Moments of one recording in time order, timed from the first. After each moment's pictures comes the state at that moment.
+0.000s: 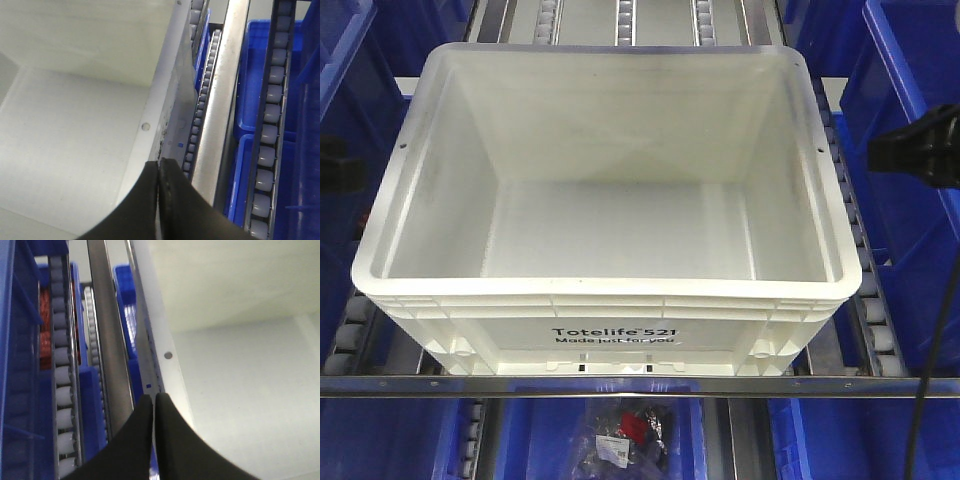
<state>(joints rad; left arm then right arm) -0.19 1.02 -0.97 -0.06 0.71 0.00 0.12 1.10 -1.04 0.30 0.77 -0.21</state>
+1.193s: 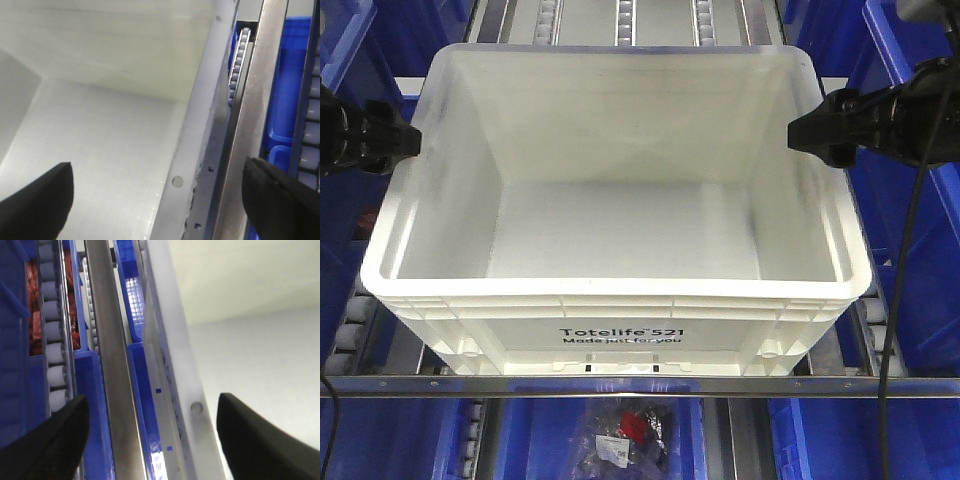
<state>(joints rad) -0.20 1.23 -1.07 -0.05 0.69 -0.01 0.12 1.23 -1.07 0.46 0.69 -0.33</state>
